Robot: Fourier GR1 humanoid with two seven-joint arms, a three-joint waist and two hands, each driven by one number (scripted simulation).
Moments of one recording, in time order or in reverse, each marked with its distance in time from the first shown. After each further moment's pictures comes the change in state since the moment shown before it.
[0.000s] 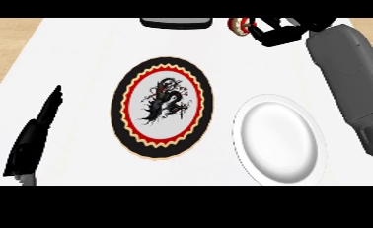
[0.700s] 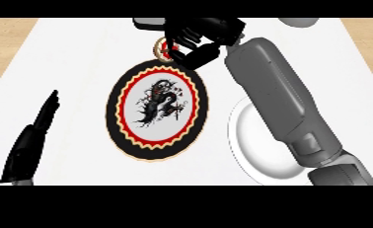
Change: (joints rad) left arm 0.034 -0.018 0.019 -0.019 -0.015 0.004 0.006; right arm -0.053 0.315 0.092 -0.142 0.008 0.095 0.293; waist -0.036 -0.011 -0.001
